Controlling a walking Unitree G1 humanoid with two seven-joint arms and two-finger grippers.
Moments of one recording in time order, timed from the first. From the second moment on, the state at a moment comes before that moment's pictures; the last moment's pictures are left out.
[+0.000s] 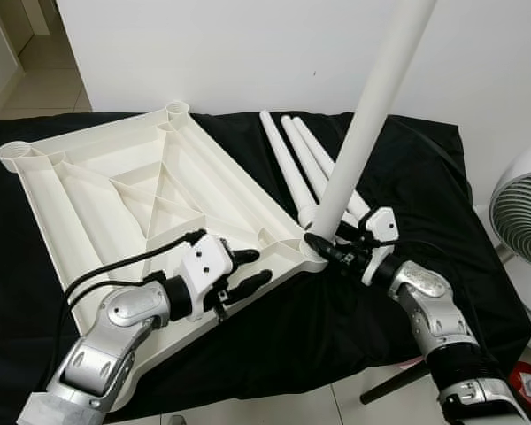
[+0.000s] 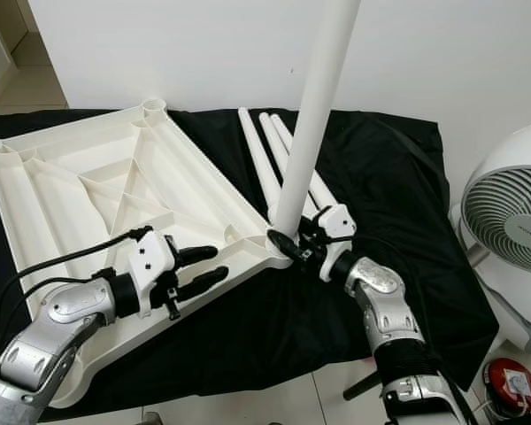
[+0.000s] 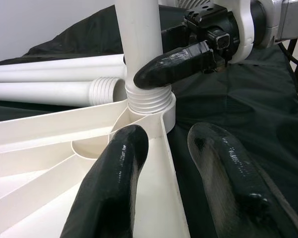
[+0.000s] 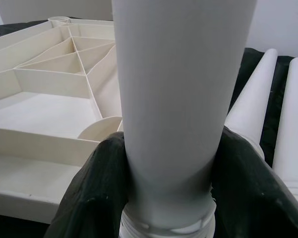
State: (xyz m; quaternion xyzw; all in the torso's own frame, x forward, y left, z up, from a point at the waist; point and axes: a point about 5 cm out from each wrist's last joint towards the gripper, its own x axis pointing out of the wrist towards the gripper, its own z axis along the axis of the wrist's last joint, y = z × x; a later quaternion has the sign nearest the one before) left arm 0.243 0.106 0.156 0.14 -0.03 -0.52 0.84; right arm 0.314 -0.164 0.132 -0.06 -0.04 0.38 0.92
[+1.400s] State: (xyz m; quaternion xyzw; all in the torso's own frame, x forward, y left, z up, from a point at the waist) left arm 0.245 0.098 0.159 0.14 -0.04 -0.53 0.84; right arm 0.303 -0.095 0.133 0.05 -0.01 0.07 1.00
